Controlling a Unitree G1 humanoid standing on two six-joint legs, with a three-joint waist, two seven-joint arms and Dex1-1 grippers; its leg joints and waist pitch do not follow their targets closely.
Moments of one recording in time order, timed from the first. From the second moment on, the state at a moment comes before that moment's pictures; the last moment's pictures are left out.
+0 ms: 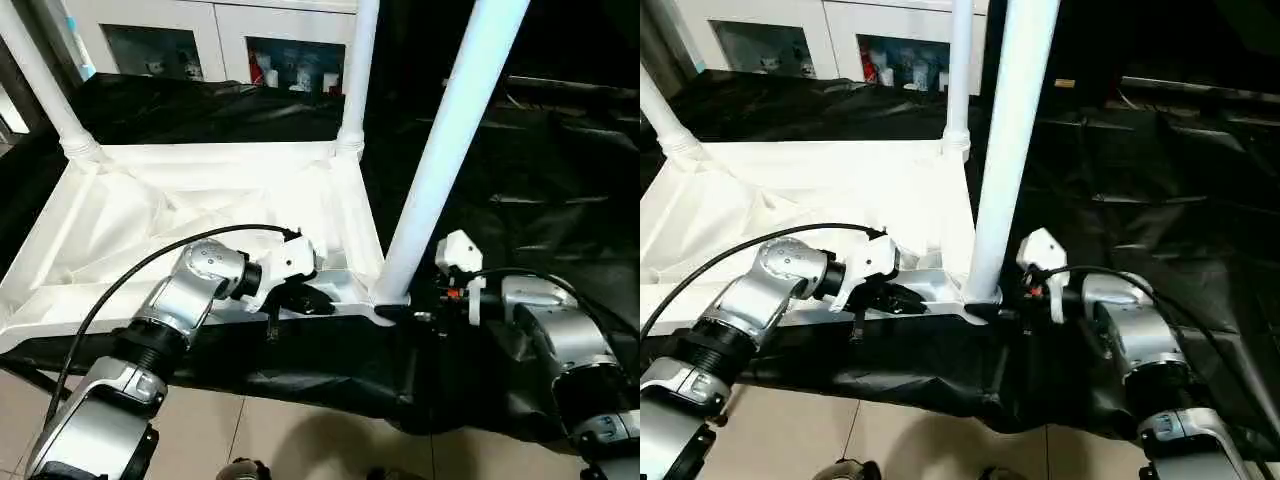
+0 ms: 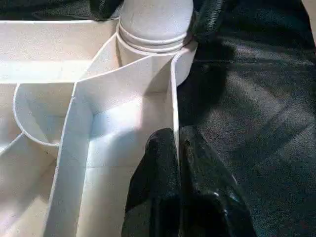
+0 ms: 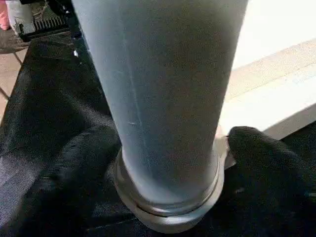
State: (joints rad) left arm -0.65 0.35 -0.33 0.58 0.05 0.07 -1.29; right arm -0.47 -0.43 0.13 0.53 0.18 0.06 1.20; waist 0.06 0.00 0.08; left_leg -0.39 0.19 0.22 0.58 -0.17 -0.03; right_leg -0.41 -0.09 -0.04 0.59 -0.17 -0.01
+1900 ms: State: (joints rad) left arm -0.76 0.30 -0.31 0.76 0.05 -0.06 -1.34; right arm -0.47 -0.41 0.09 0.52 0.20 0.03 1.16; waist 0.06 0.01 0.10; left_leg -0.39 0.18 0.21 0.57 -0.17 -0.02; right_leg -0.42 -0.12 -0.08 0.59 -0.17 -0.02
